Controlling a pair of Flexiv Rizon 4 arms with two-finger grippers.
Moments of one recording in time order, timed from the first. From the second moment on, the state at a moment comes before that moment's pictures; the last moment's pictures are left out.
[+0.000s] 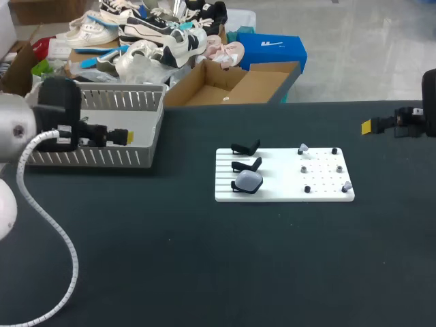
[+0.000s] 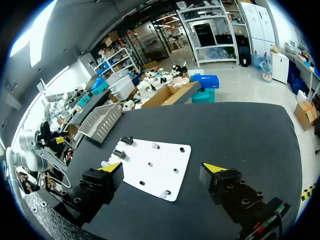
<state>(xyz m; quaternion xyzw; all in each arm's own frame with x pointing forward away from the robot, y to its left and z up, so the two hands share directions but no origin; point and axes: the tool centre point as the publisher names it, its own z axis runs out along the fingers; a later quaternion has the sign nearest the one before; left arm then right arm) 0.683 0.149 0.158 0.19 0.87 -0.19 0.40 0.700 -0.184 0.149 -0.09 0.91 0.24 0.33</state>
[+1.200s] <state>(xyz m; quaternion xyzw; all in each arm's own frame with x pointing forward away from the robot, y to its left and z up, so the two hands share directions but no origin) 0.643 0.050 0.138 0.61 0.65 -0.26 0.38 0.700 -0.184 0.149 -0.09 0.91 0.24 0.33</state>
